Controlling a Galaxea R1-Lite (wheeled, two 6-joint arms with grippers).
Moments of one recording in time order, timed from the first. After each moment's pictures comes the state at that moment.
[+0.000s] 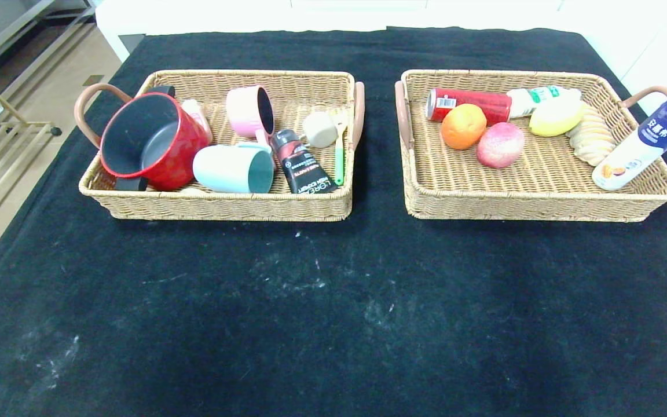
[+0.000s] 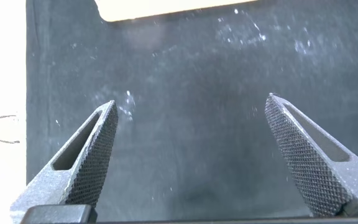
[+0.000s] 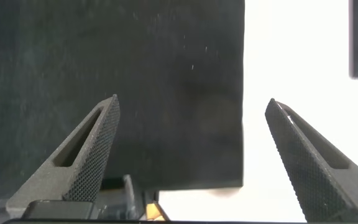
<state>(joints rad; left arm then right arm) 0.01 0.36 -1.11 0.87 -0.14 0.08 0.02 0.24 -0.89 0.95 -0.27 -0.23</state>
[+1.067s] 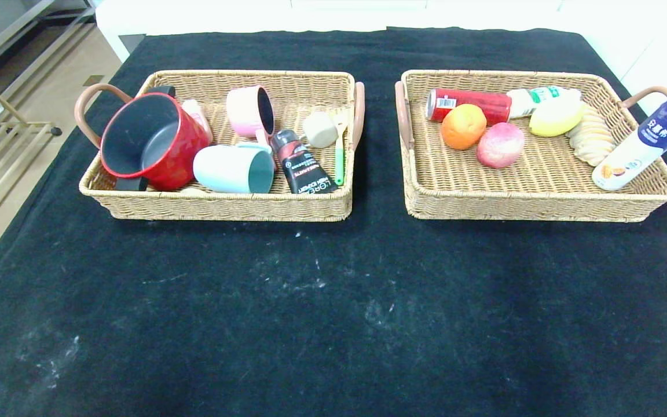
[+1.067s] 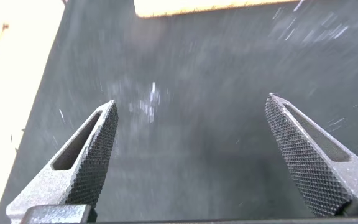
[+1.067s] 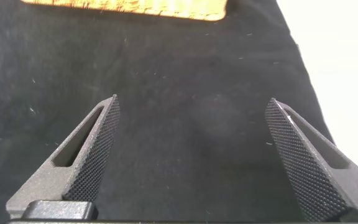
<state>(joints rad) 0.00 0.00 -0.22 0.13 0.05 0.09 0.00 0.00 -0.16 0.03 -0.05 -0.06</state>
